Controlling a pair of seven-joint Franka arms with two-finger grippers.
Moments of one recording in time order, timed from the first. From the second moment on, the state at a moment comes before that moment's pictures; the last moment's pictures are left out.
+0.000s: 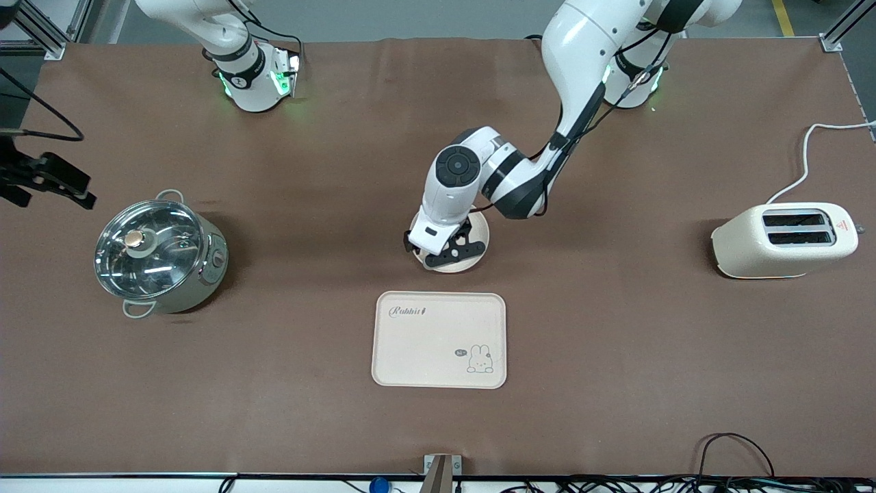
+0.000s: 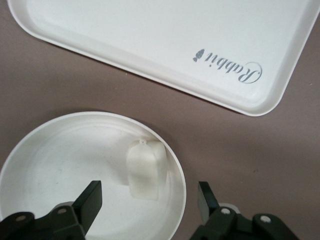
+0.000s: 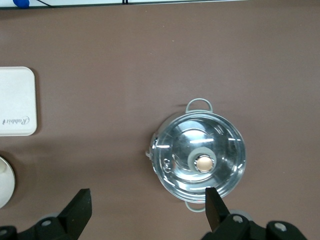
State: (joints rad) left arm -0.70 0.74 -0.13 -1.49 -0.01 2.35 -1.09; right arm 0.08 0.05 -0.11 -1.44 0.00 1.57 0.00
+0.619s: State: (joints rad) left arm -0.71 0.80 -0.13 -1.53 -0.01 2.41 -1.11; right arm -0.07 0.03 0.01 -1.42 0.00 1.50 -0.03
